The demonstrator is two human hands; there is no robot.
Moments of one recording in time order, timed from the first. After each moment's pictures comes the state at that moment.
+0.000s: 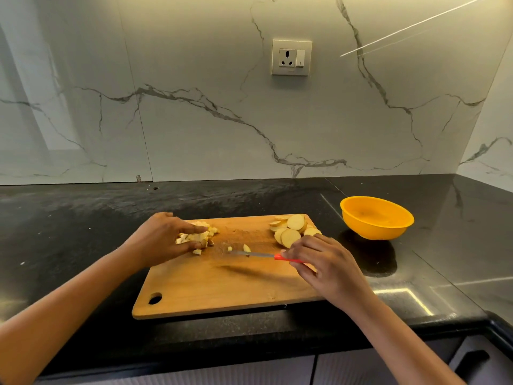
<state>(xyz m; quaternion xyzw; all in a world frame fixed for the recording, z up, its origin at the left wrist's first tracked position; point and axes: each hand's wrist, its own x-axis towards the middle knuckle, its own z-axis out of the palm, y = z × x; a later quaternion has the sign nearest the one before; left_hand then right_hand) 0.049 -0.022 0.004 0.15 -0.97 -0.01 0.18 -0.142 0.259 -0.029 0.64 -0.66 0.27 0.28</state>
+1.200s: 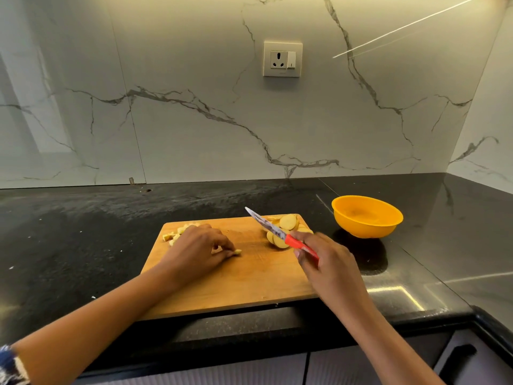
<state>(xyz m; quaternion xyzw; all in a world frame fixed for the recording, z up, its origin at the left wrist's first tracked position) 0.009 0.048 -0.003 0.07 -0.97 -0.06 0.21 -0.115 0.272 -0.016 0.46 -0.79 0.34 0.19</state>
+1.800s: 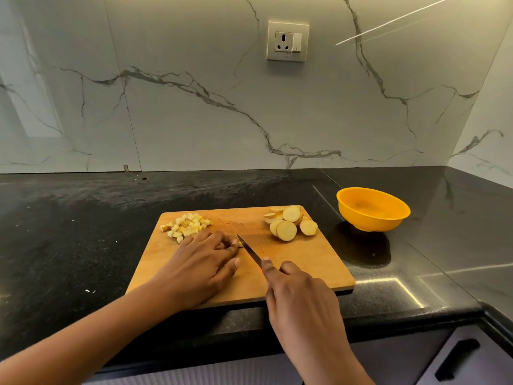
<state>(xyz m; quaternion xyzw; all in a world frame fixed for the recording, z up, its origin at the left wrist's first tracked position) 0.033 0.075 -0.012 0.11 -0.99 0.01 0.09 -0.032 0.259 -0.016 0.47 -0.84 0.17 0.19</state>
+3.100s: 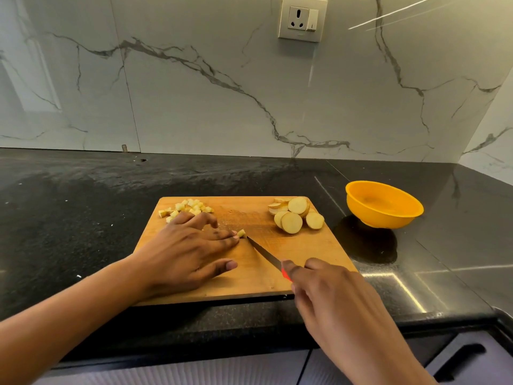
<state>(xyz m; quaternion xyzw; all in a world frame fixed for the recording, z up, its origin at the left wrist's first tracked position) 0.044 0.052 -0.004 0.02 -1.00 0.07 0.06 -0.049 0.288 0.009 0.54 -0.82 0.17 0.13</state>
